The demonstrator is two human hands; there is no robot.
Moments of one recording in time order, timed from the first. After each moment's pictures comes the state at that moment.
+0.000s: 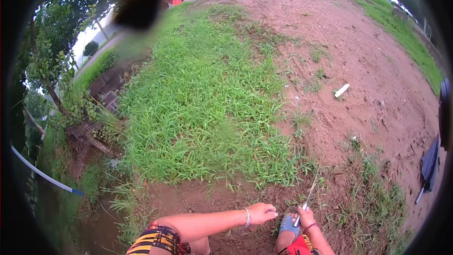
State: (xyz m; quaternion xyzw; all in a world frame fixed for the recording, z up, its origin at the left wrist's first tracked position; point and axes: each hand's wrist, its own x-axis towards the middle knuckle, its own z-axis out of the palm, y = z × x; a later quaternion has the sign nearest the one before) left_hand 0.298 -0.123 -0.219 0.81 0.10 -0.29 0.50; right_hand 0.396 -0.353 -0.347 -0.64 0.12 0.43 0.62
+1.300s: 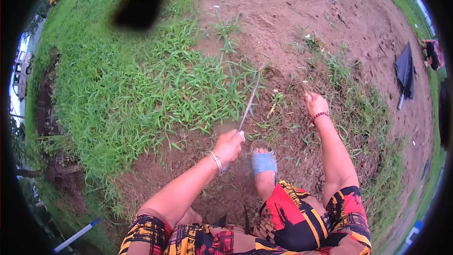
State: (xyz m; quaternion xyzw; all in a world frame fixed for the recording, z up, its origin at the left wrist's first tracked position) left_hand 0.380 -0.150 -0.278 0.57 0.31 -0.28 0.70; right_hand 0.569 -0.422 -0.341 -0.99 -0.05 0.11 0.00
